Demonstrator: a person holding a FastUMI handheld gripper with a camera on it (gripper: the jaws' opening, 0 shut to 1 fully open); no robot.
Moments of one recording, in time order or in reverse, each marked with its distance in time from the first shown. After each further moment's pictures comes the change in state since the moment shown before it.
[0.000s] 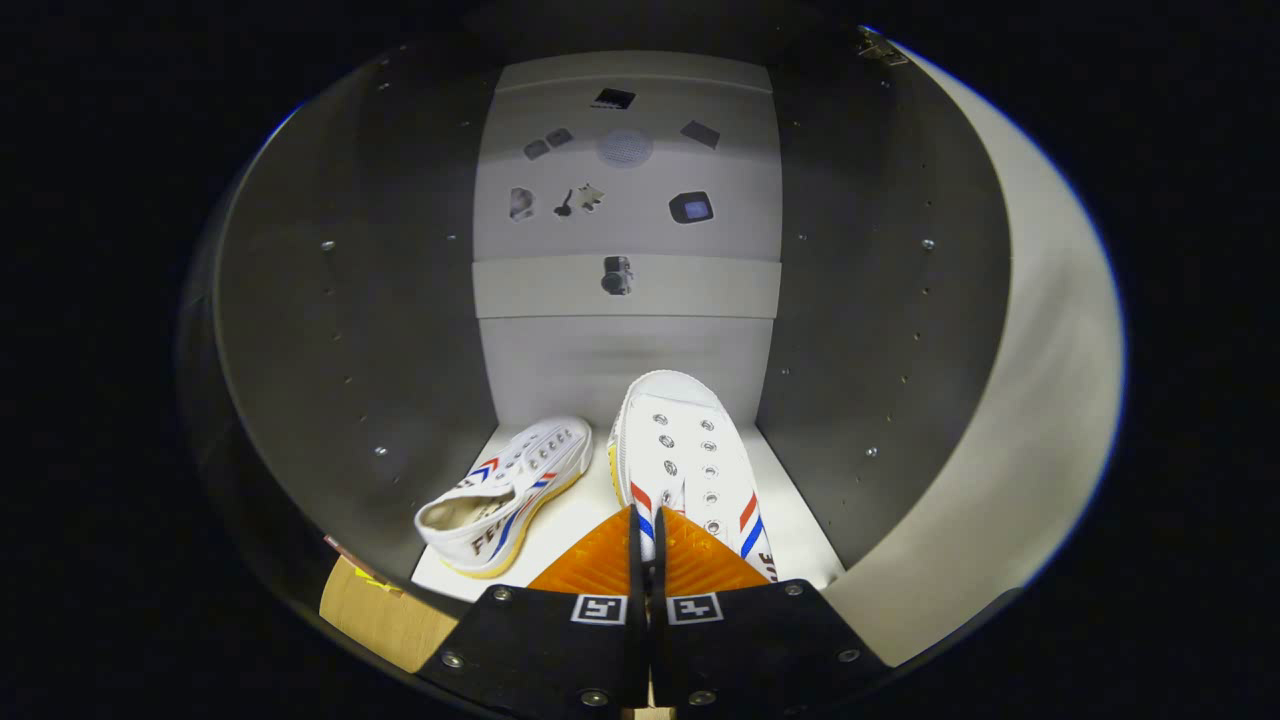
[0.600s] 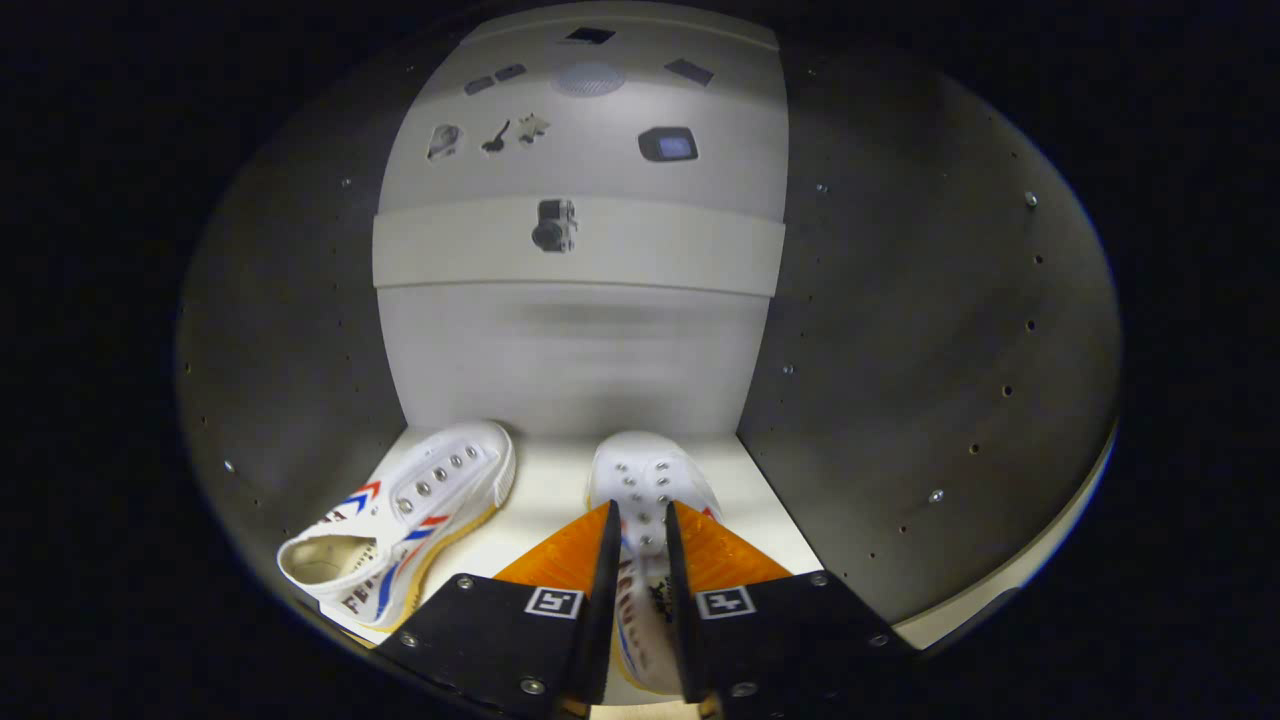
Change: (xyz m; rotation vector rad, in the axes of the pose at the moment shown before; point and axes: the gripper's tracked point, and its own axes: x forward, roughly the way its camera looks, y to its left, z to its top) arm 0.073 -0.025 0.004 -0.029 -0.018 -0.129
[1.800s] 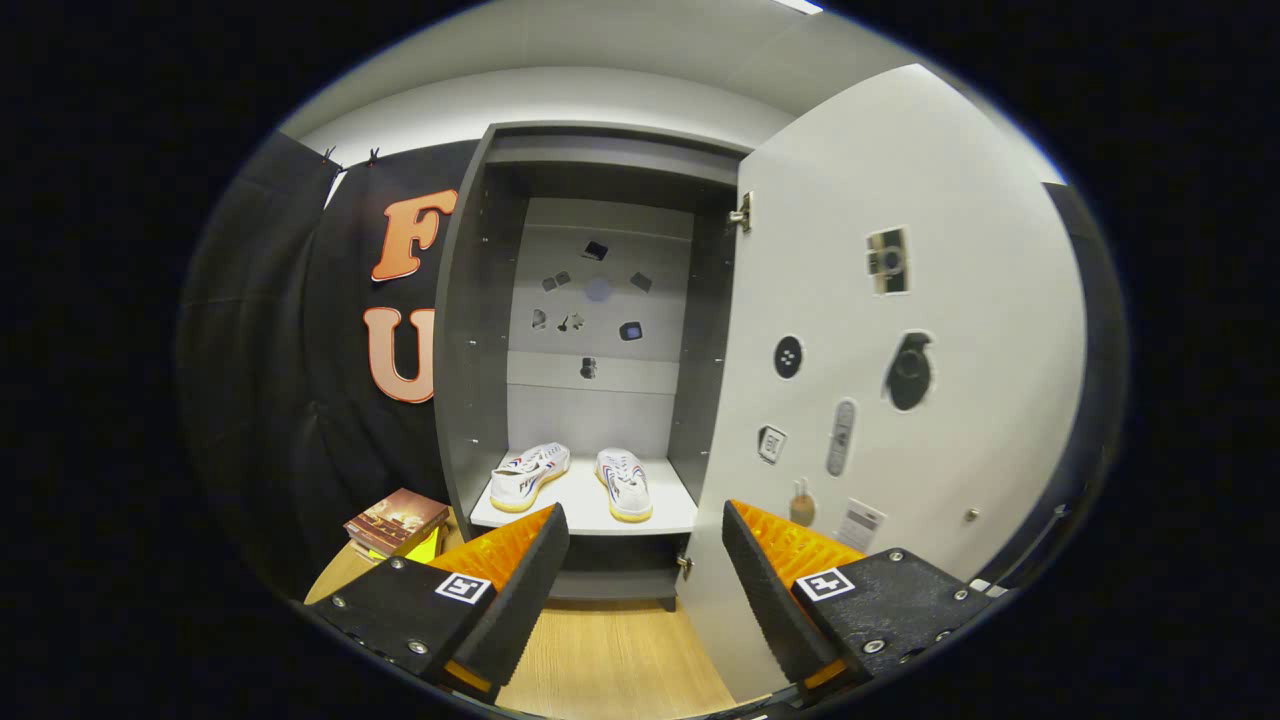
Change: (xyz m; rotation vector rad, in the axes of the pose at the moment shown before) arm -0.408 -0.075 -0.021 0.004 -0.244 -0.023
